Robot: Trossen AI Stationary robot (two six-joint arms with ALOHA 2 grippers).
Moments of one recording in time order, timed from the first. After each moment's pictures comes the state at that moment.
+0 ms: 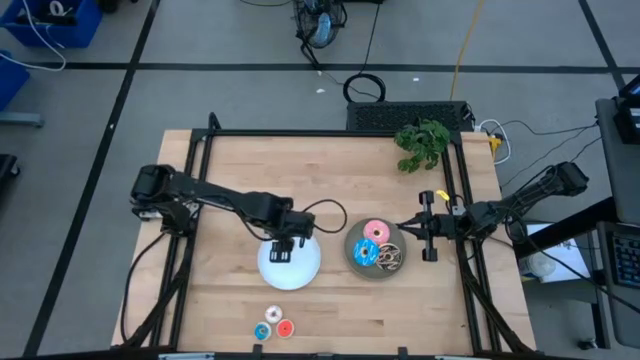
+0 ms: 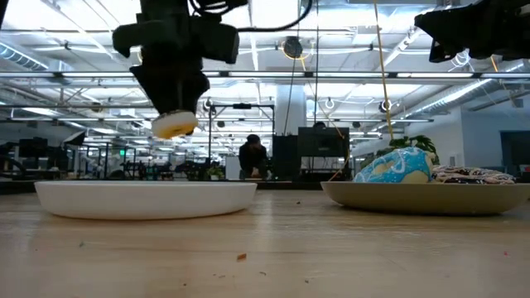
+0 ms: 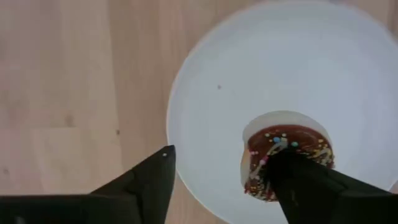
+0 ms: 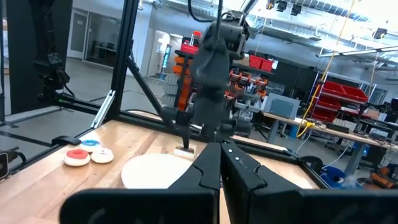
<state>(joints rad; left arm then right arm) -0.14 1.74 1.31 -0.94 -0.07 -0.12 0.41 0.51 0.07 0.60 0.34 -0.27</state>
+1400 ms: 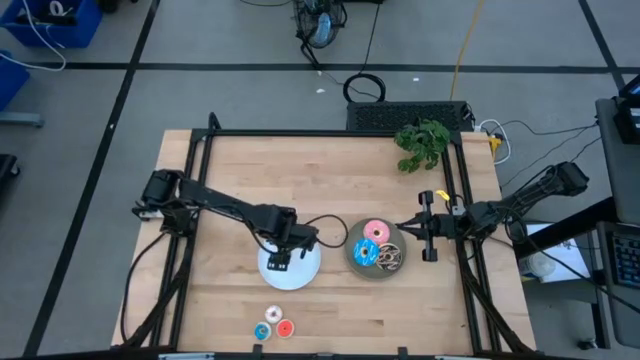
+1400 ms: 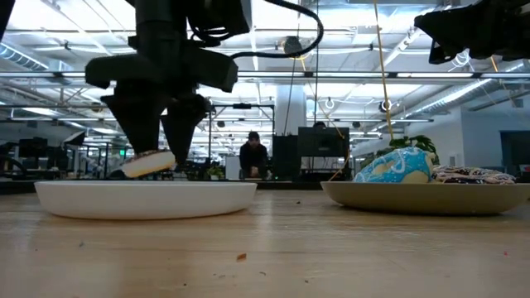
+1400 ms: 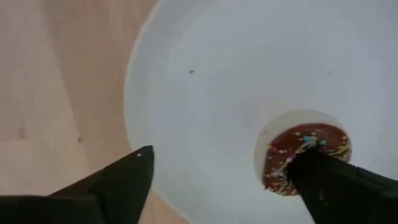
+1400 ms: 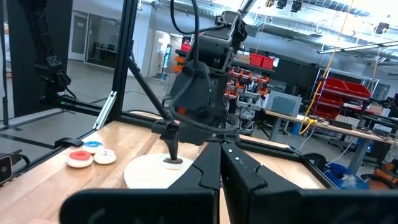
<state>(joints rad) -0.19 1.83 1.29 -0.94 -0.05 -0.06 0.41 0.51 0.07 0.60 0.34 -0.25</state>
